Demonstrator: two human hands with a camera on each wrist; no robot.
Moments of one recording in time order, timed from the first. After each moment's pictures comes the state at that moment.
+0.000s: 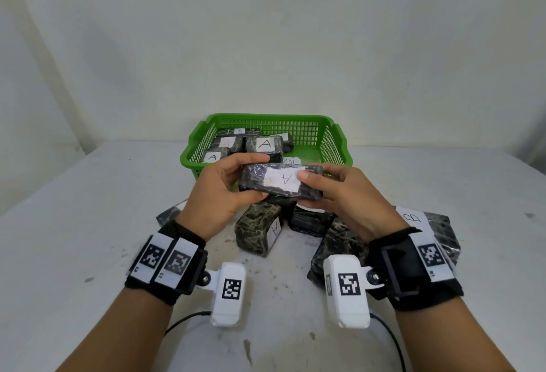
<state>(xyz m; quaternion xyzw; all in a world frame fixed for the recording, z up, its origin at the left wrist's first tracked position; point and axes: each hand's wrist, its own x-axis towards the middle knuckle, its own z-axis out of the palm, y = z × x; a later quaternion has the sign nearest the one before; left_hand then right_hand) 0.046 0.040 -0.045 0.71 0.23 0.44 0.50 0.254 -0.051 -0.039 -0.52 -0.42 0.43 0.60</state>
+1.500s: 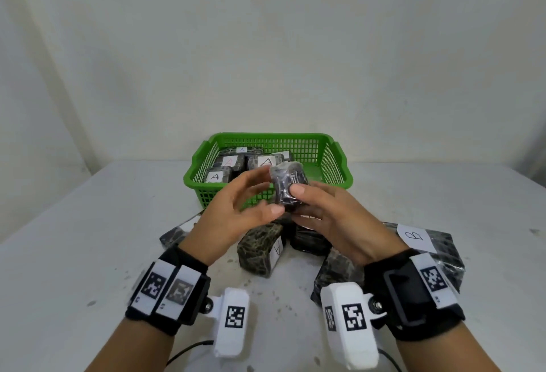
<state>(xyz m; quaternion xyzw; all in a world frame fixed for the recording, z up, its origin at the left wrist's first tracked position) 0.048 0.032 -0.041 0.73 0.20 0.38 0.52 0.235 -0.060 -0.026 -0.46 -0.48 0.49 0.56</state>
